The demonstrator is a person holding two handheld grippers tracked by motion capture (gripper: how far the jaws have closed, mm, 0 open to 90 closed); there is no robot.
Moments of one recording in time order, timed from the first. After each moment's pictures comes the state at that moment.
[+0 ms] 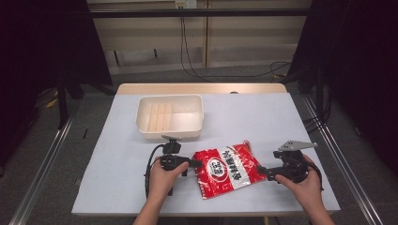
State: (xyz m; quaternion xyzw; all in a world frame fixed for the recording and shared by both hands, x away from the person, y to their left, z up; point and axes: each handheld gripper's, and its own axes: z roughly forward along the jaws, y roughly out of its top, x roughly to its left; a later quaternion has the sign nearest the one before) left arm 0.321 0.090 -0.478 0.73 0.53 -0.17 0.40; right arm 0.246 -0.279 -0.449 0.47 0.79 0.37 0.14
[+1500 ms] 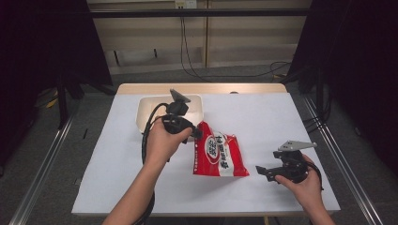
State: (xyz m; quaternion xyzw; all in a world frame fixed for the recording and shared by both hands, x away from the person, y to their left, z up) left arm 0.359 0.068 -0.326 0.81 0.48 -0.13 0.31; right arm 0.247 -0.278 -0.450 0.47 0.79 0.37 0.14
